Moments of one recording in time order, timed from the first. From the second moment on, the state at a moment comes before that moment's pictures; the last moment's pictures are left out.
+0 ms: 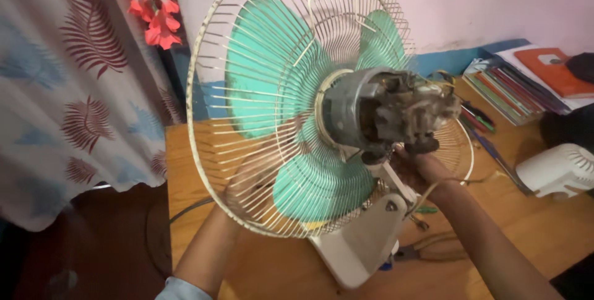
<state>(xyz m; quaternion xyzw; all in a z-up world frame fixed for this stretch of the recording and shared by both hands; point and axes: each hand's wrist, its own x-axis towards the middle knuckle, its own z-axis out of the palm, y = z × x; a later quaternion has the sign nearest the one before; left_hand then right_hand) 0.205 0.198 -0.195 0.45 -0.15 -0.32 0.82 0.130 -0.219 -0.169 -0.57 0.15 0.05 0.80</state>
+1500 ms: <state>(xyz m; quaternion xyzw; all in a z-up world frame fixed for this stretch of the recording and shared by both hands) 0.211 0.169 -0.189 0.42 -0.18 -0.31 0.83 0.112 -0.211 -0.185 -0.64 0.15 -0.03 0.75</state>
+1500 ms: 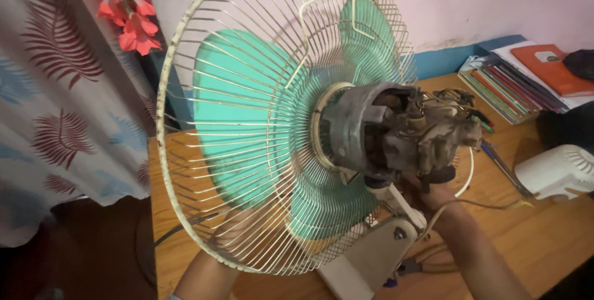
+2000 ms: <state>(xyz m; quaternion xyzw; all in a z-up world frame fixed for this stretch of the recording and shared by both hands) 0.210 0.168 -0.191 0.42 -0.18 -0.31 0.84 0.122 -0.172 -0.139 -0.64 0.14 -0.02 0.76</state>
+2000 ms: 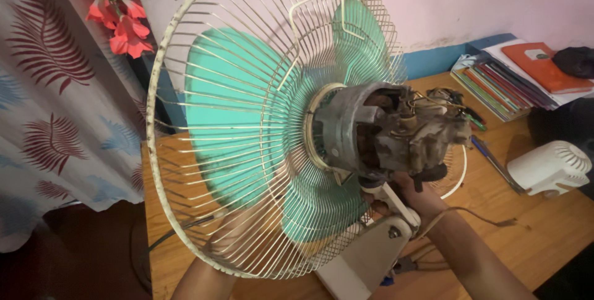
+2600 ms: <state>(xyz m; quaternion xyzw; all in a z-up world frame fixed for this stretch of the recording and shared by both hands) 0.204 0.172 -0.186 0.41 -0.18 -0.31 0.83 0.092 -0.141 -0.114 -0.61 0.27 0.06 0.75</state>
